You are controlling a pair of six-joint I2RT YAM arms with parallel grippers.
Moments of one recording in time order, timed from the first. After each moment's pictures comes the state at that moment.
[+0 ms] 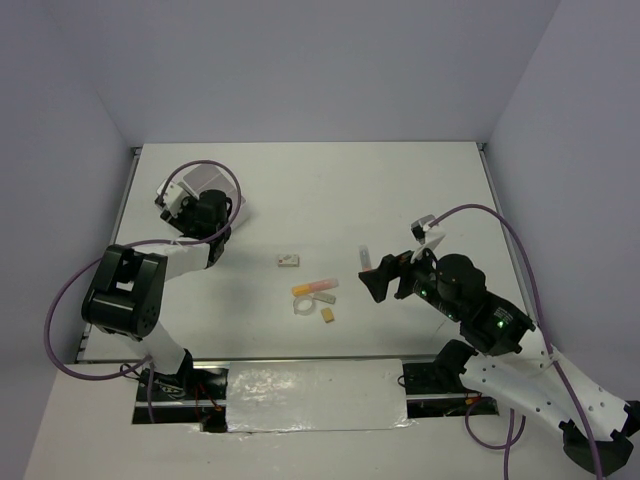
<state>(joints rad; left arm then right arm) -0.22 1.63 0.76 0.50 -1.15 -0.65 0.78 0.55 0.70 -0.46 0.12 0.38</state>
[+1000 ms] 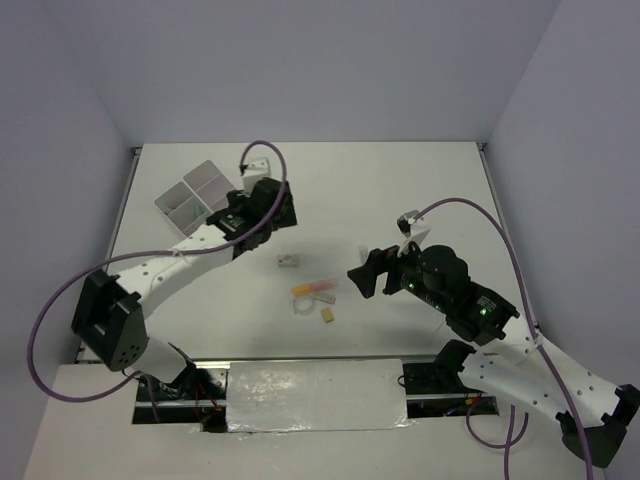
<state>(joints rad) -0.61 1.46 1.17 -0.40 -0.58 -0.63 0.78 0.65 0.70 -0.39 0.07 0.43</state>
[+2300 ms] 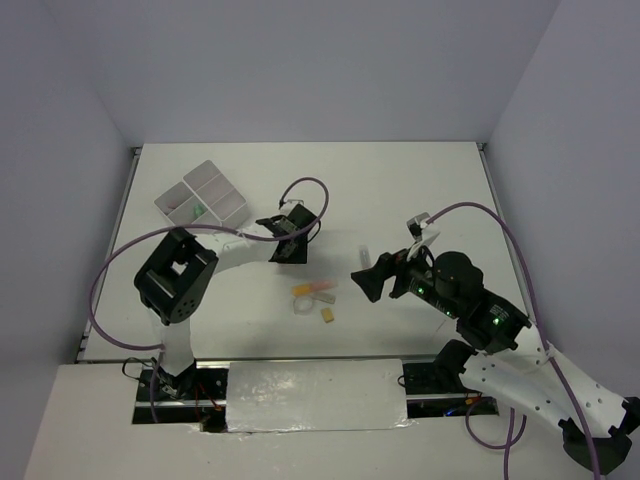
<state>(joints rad) -0.68 1.88 1.20 -0.43 -0.36 -0.62 0.78 0.57 0.70 -0.39 0.04 0.44</state>
